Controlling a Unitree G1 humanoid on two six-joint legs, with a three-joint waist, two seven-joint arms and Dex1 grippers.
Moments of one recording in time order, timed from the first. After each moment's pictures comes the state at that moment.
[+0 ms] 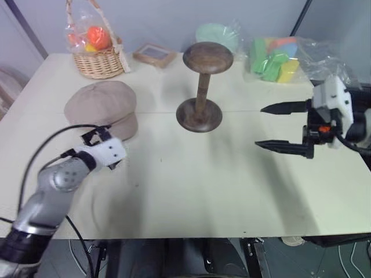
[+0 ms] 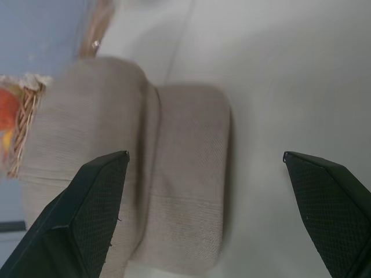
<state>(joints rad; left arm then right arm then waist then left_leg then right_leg) -0.17 0.78 -0.12 -0.21 0.40 0.26 -0.42 -0.43 -1.05 -0.31 -0.40 0.64 0.71 1.20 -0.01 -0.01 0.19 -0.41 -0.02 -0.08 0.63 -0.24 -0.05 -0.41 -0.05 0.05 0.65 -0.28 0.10</state>
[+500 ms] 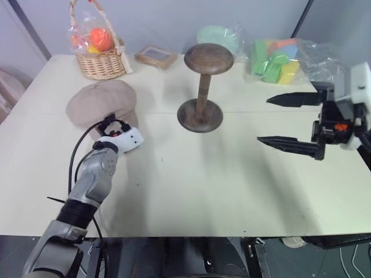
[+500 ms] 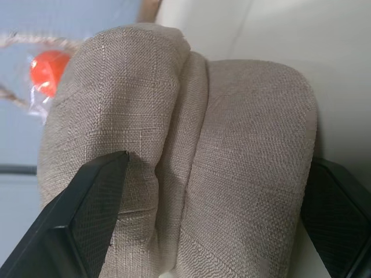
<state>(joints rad) -0.45 0.54 -0.24 0.22 0.66 0.32 -0.08 -0.44 -1.10 -0.41 -0.50 0.79 0.80 1.06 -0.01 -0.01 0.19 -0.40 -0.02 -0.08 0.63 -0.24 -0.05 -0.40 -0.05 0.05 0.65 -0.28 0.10</state>
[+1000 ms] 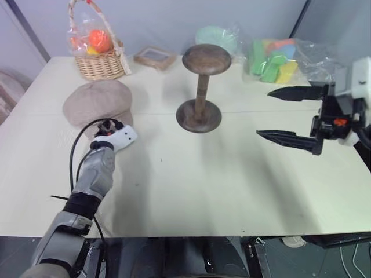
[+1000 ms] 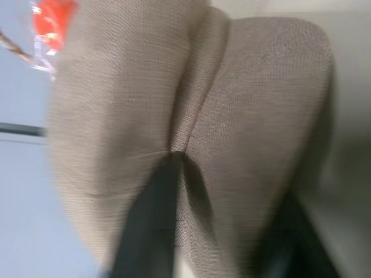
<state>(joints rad) -0.50 0.55 -0.21 0.35 0.64 0.31 0.00 -0.45 -1.10 -0.37 -0.47 0.79 0.74 1.02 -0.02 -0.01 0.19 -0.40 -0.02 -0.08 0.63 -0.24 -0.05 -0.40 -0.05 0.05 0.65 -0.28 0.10</state>
